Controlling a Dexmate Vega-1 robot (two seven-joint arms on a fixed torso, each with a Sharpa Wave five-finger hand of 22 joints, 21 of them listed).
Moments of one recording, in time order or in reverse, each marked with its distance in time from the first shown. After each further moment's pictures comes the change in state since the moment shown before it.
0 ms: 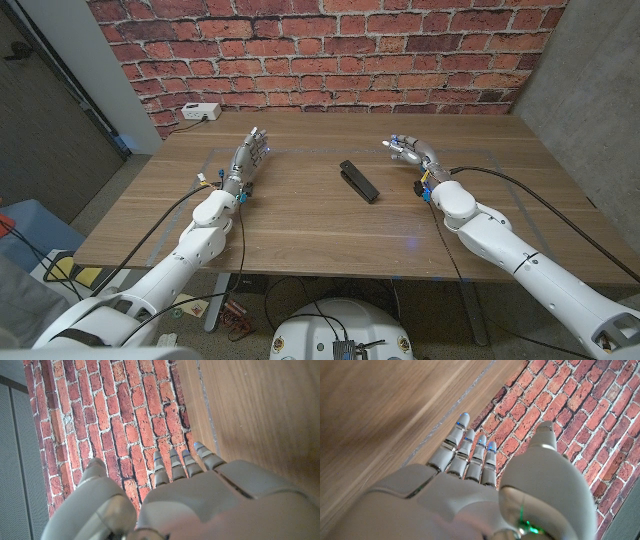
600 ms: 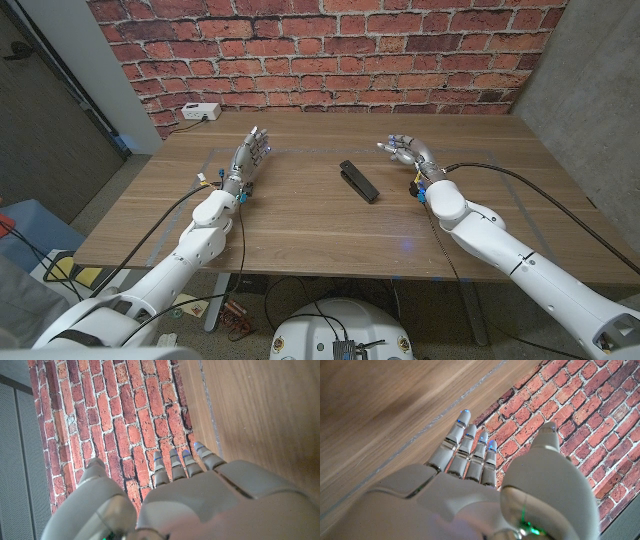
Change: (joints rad) left arm 0.006 0.001 -0.001 -0.009 -0.004 -0.007 -0.007; left_hand -0.002 0.002 -0.001 -0.001 0.000 0.000 0.000 0.000 0.000 0.000 0.000 0.000 0.000 0.000 0.000 0.000 0.000 0.000 0.000 0.000 0.000; right arm 0.001 -0.008 -0.044 -0.094 -0.171 -0.190 -0.119; right_hand -0.039 -0.020 -0.008 0.024 -0.007 0.028 0.035 0.011 0.005 0.061 0.011 0.016 0.017 0.068 -0.004 0.040 0.023 0.039 0.015 0.000 0.000
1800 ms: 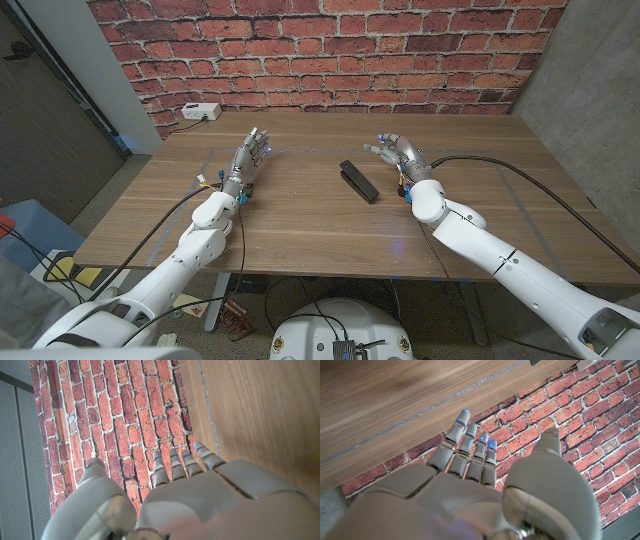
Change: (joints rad) left arm 0.015 0.002 -0.004 -0.015 -0.013 0.006 -0.004; left_hand 0.000 0.000 -0.004 -0.004 0.000 0.009 0.016 -0.005 0.000 0.005 -0.002 0.000 0.000 0.000 0.000 0.000 0.000 0.000 0.000 0.000 0.000; right arm 0.046 0.031 -0.098 -0.064 -0.206 -0.180 -0.038; right_hand -0.058 0.014 -0.010 0.037 0.008 0.023 -0.034 0.000 0.014 -0.004 -0.026 0.004 0.037 0.000 -0.001 0.037 0.054 -0.016 0.031 -0.012 0.012
